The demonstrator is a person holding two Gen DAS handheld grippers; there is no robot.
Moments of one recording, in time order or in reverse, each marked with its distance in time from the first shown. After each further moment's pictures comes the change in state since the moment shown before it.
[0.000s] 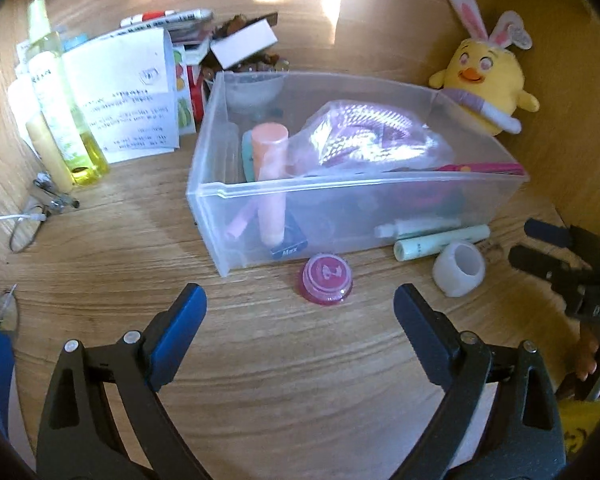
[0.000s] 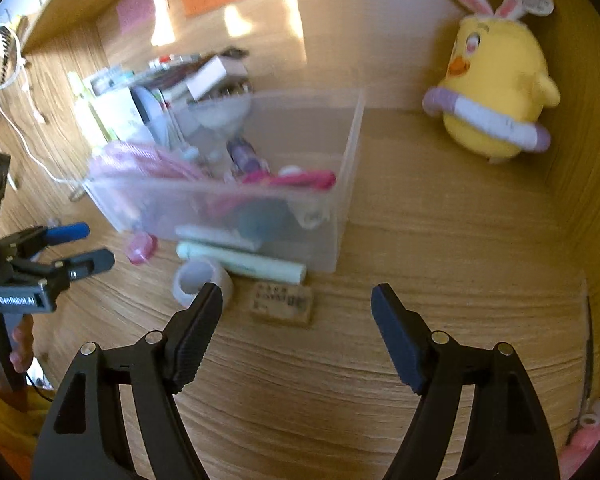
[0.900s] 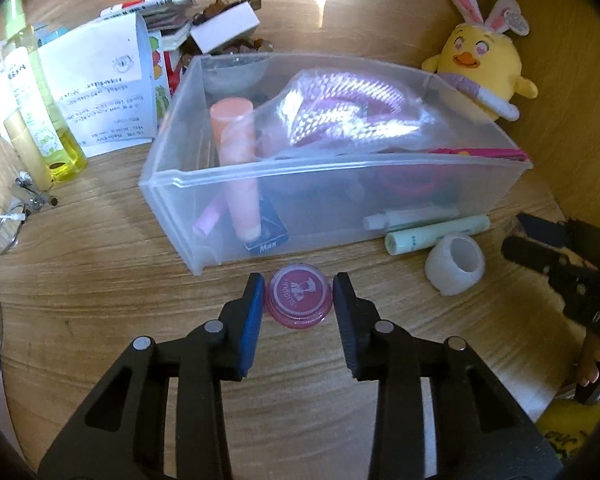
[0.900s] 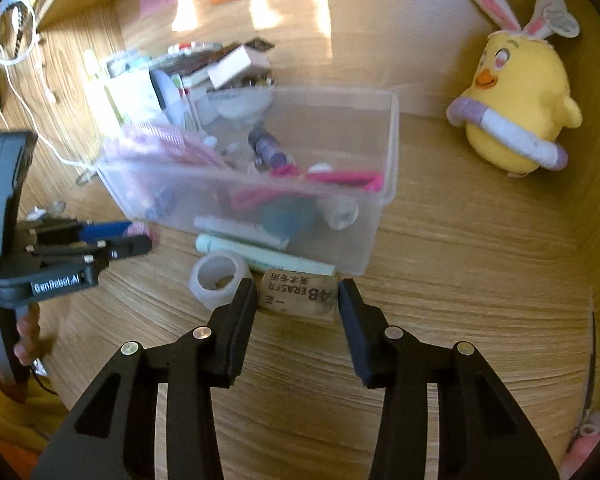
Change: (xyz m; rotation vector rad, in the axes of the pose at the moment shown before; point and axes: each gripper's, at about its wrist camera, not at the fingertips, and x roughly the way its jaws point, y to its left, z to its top) left arm 0.008 -0.007 -0.004 0.018 0.019 -0.027; right arm -0.003 0.018 0.002 -0.064 -0.021 0.011
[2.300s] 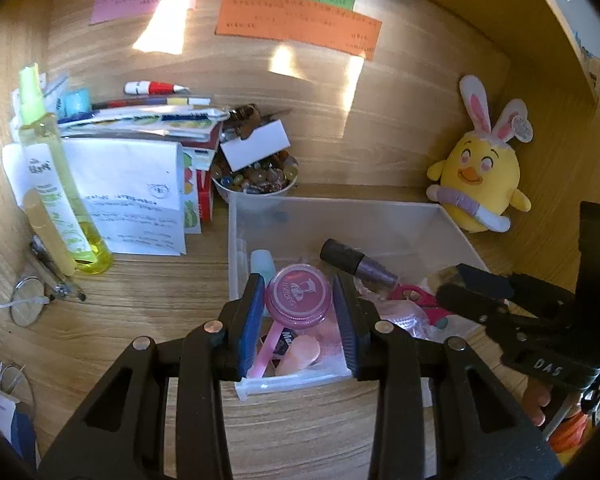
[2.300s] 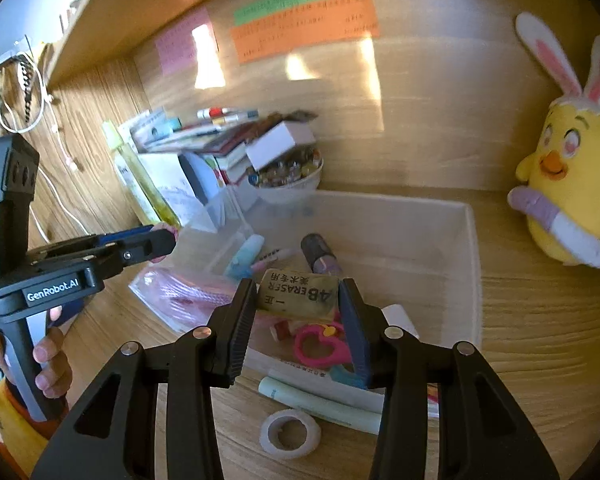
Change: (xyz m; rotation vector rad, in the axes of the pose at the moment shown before) left arm -0.035 0.036 0.080 -0.084 -0.196 -0.049; right arm 0.022 0.029 0.083 0.020 -0.117 0.140
